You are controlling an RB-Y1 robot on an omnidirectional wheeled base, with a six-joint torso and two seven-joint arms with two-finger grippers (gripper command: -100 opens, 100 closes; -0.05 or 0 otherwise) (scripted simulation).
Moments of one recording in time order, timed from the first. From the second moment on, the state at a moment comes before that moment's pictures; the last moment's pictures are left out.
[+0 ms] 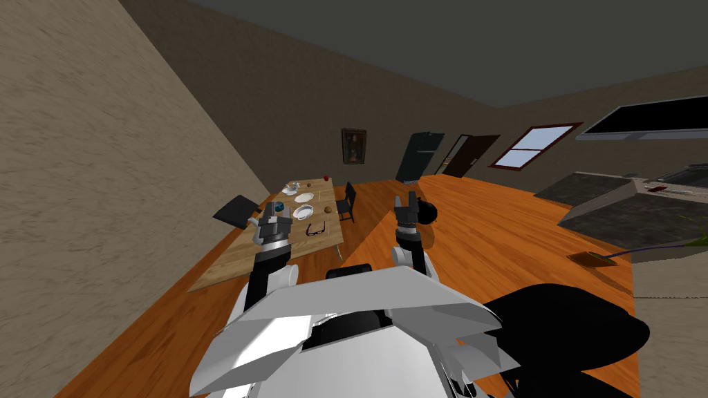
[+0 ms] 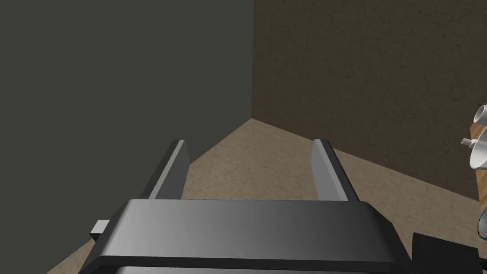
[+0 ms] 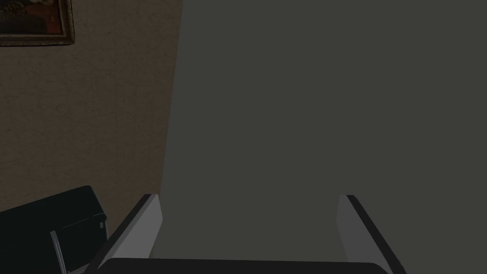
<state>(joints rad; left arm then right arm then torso) 0.52 -0.03 -0.01 -2.27 -0.06 -0.37 0.10 0.47 0.01 -0.03 -2.22 0.07 -0.60 -0.04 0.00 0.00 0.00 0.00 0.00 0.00</state>
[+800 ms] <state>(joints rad) 0.45 0.12 0.00 -2.17 -0.01 -0.26 0.11 0.47 0.01 -0.03 -2.22 0.07 -0.60 -0.04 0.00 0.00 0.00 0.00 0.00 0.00</state>
